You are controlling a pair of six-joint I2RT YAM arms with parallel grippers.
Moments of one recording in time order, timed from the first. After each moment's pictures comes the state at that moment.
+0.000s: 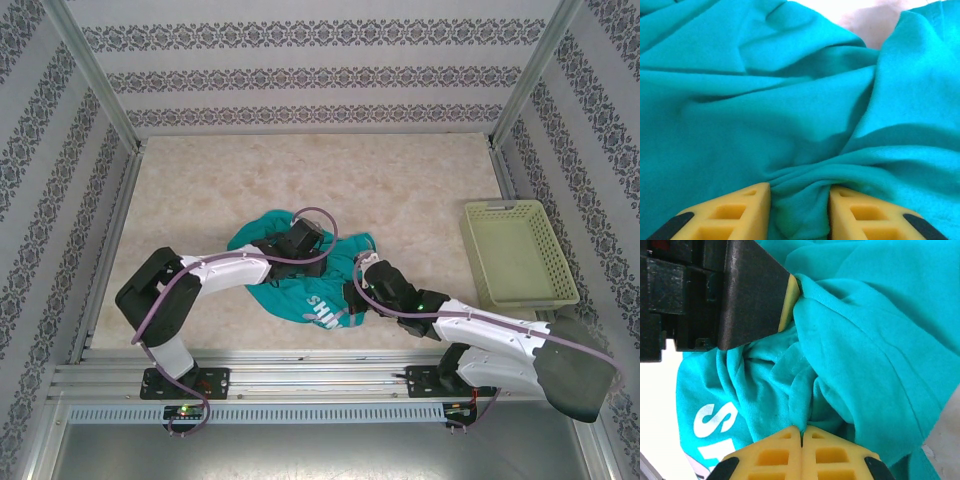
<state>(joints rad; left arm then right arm) -0.75 1.71 0.99 -0.24 -0.03 -0.61 0.87 1.08 0.42 -0.03 0.02 0.60</state>
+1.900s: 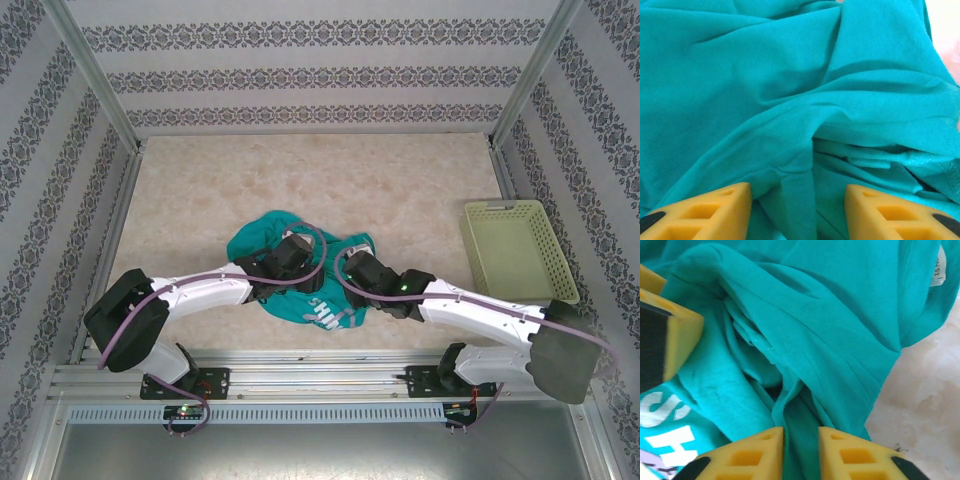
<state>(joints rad) -0.82 1.51 0.82 -0.23 -0.05 -0.62 0.93 1.21 0.71 -0.52 0.21 0.55</state>
